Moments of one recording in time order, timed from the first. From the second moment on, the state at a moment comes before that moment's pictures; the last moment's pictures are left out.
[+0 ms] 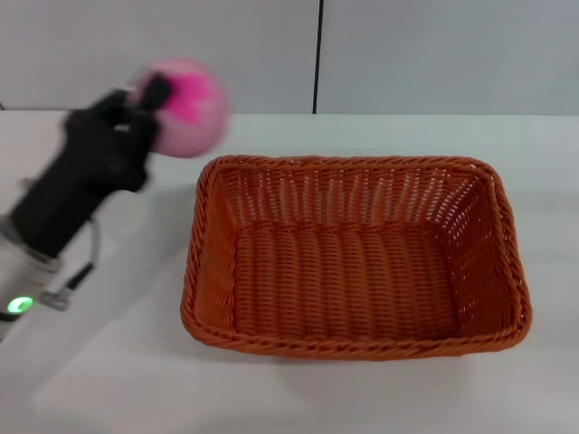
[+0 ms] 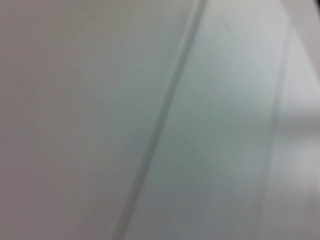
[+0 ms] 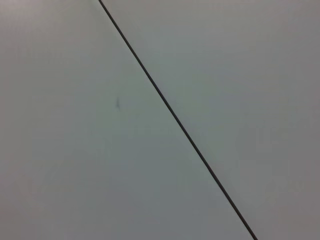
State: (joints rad) left arm -0.44 -2.06 -0.48 -0.02 -0.71 -1.81 2.41; right arm 0.26 2.07 -0.35 -0.37 -1.06 -1.52 1.14
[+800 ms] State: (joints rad) left arm -0.49 -2.07 -0.36 -0.04 -0.72 -1.78 2.41; right arm 0.27 2.06 -0.35 -0.36 -1.06 -1.51 1.14
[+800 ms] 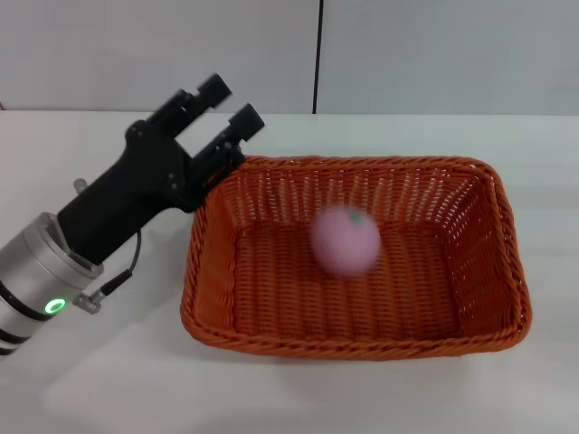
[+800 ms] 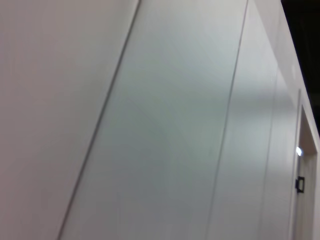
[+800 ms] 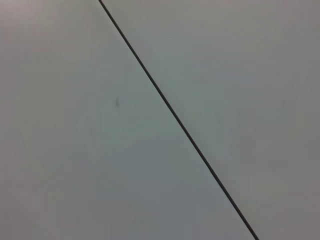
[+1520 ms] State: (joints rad) left arm -0.27 -2.07 -1.10 -0.05 -0.72 -1.79 2.43; right arm 0.27 2.07 -0.18 -0.32 -1.06 -1.51 1.14
